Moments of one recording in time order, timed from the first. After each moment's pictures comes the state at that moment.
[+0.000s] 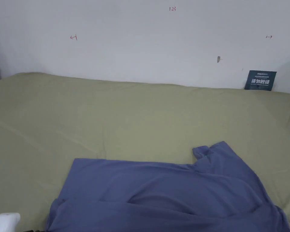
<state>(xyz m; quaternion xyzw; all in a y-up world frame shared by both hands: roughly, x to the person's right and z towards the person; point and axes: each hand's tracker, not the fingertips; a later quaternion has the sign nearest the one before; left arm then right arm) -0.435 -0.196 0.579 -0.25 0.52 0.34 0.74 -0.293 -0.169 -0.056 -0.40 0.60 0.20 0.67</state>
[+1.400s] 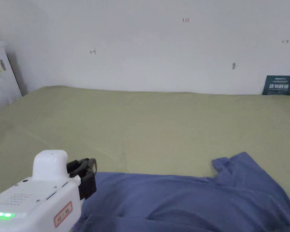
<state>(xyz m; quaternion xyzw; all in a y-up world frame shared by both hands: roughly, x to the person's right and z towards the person) -0.452 -0.062 0.509 -0.10 0.59 0.19 0.78 -0.261 -0.031 0.077 -0.01 0.63 0.10 0.77</state>
